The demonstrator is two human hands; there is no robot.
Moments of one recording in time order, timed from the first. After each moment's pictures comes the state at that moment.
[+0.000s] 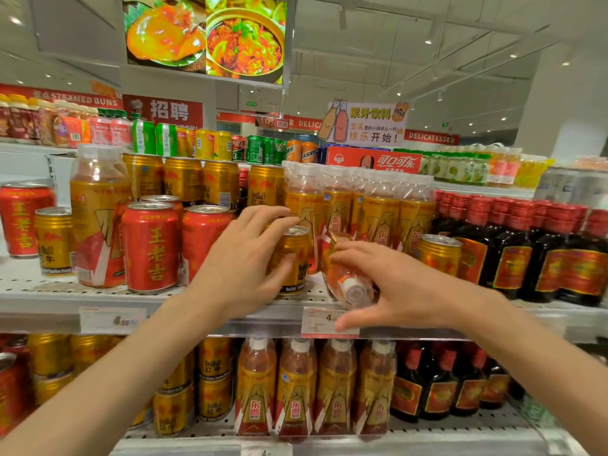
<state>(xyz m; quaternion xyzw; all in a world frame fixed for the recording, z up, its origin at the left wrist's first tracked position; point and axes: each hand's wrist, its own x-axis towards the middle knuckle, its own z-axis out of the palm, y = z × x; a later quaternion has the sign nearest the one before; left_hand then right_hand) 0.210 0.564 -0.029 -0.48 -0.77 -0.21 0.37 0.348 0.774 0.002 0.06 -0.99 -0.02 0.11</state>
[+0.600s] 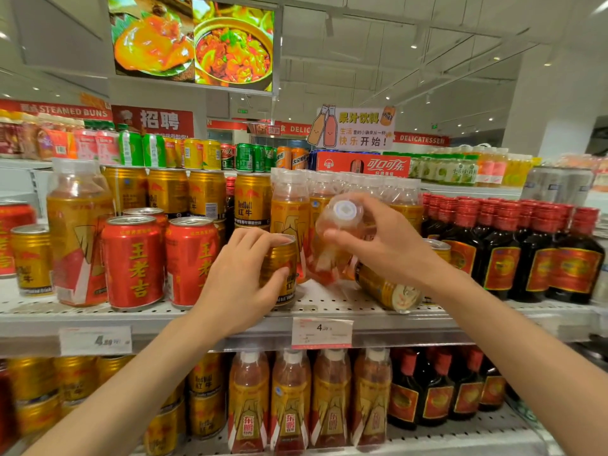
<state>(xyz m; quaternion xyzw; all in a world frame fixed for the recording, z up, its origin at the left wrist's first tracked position) 0.203 0.583 -0.044 -0.45 -0.77 -0.33 0.31 0.315 0.796 0.019 0.06 -0.91 0.23 0.35</state>
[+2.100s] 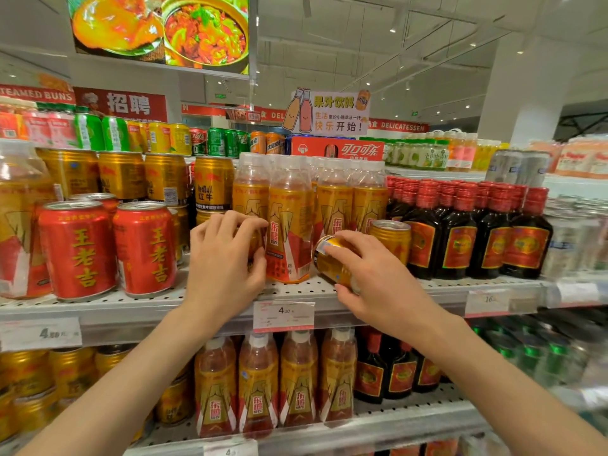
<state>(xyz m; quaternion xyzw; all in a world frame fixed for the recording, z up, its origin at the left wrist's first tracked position) 0.215 0.625 -0.058 -0.38 -0.77 -0.27 0.44 0.367 0.813 -0.046 -0.01 -0.95 -0.05 0.31</state>
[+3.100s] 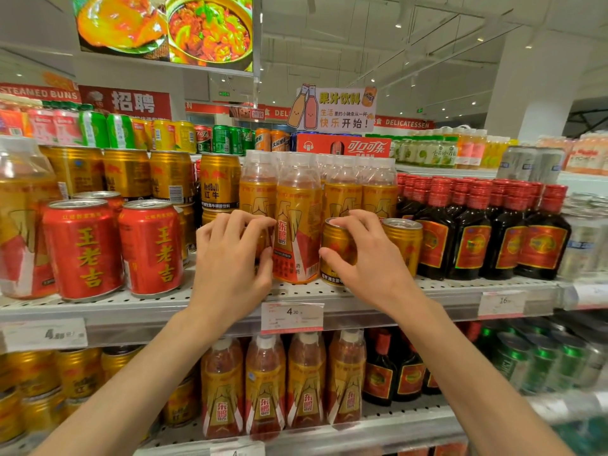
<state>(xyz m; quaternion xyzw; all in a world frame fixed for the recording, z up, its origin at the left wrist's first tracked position) 0.208 0.625 -0.062 -0.39 -0.76 -0.28 0.45 0.328 0.810 -0.039 -0.09 -0.91 0.13 0.37</state>
